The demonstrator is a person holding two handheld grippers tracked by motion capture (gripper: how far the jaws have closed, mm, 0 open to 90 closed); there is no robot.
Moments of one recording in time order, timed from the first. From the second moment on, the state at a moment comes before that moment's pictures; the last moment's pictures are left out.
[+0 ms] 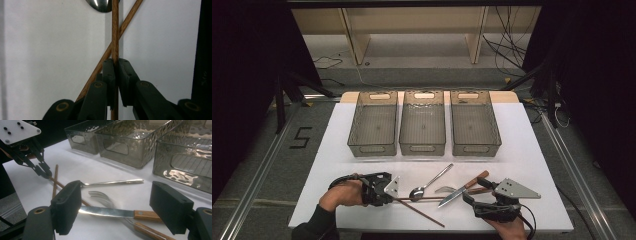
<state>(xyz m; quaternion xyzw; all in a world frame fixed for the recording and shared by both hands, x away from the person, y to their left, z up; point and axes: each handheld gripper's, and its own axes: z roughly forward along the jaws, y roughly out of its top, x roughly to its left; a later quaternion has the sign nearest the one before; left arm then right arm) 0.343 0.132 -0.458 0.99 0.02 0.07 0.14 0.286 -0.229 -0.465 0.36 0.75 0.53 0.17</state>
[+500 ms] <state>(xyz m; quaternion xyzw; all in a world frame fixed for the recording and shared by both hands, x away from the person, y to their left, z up) 0.343 0.139 -0.454 0.99 0.03 0.07 0.13 0.286 -0.229 -0.465 0.36 0.75 0.53 0.17</state>
